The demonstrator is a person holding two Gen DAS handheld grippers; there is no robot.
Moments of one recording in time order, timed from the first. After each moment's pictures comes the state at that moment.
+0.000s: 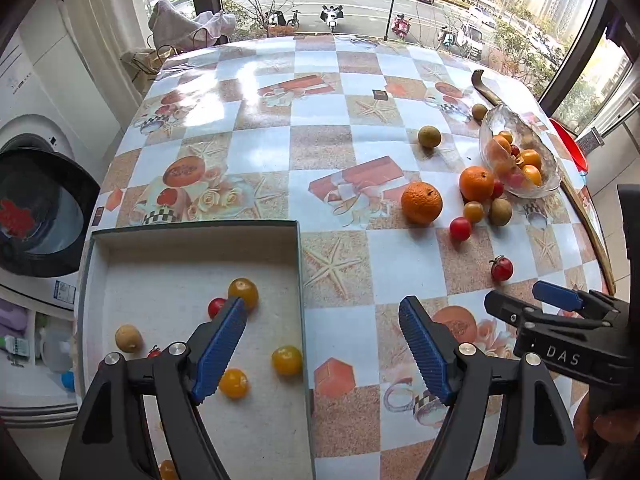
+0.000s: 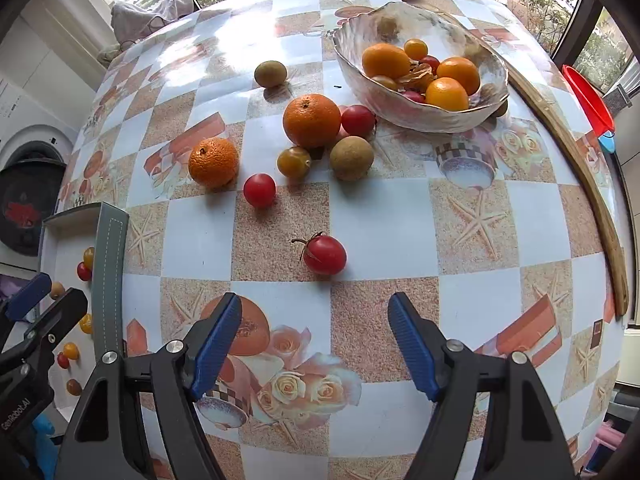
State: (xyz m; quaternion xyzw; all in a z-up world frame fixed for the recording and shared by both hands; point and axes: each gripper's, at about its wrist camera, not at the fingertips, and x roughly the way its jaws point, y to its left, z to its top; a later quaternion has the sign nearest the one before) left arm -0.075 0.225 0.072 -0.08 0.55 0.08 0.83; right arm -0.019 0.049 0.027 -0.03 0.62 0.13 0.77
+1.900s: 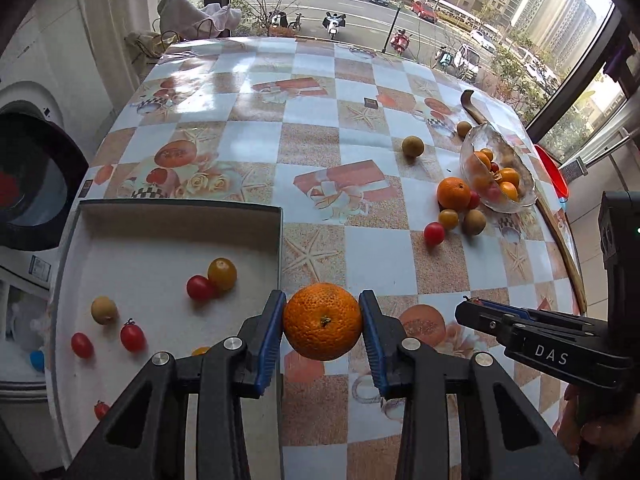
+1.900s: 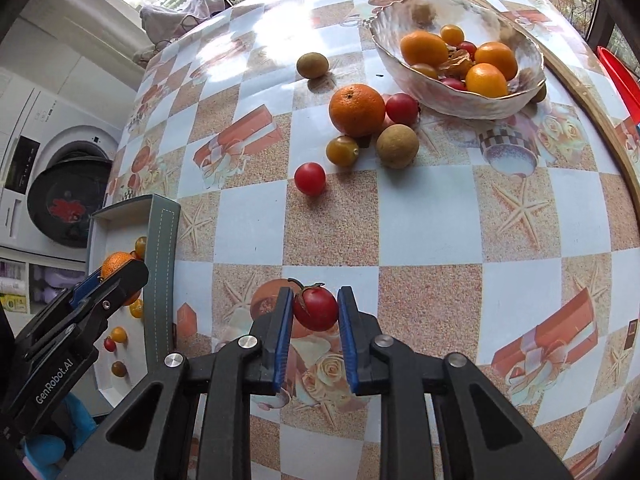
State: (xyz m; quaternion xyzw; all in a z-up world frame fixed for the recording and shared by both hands) left arm -0.106 0.229 0.077 -0.15 0.53 0.07 0.83; right arm -0.026 0.060 0.034 0.02 0.64 0.22 0.74
